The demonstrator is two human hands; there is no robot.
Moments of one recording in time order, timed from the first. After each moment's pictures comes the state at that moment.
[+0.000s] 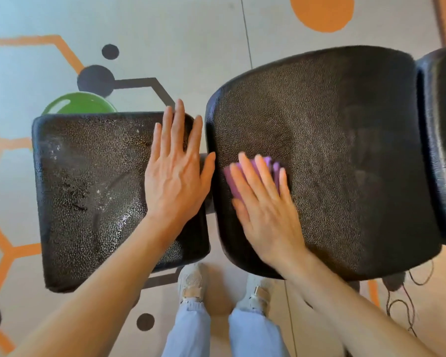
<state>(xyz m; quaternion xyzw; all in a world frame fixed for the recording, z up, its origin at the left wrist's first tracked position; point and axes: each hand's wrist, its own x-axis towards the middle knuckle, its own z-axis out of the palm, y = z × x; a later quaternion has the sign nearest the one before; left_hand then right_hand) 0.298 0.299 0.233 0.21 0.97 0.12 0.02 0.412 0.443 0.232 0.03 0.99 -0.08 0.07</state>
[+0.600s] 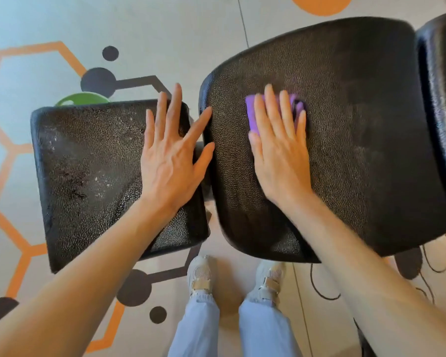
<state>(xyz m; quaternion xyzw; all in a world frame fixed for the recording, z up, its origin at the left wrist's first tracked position) 0.297 0.292 0.236 0.25 0.96 0.12 0.04 0.363 0.471 0.232 0.13 0.99 -0.07 0.02</state>
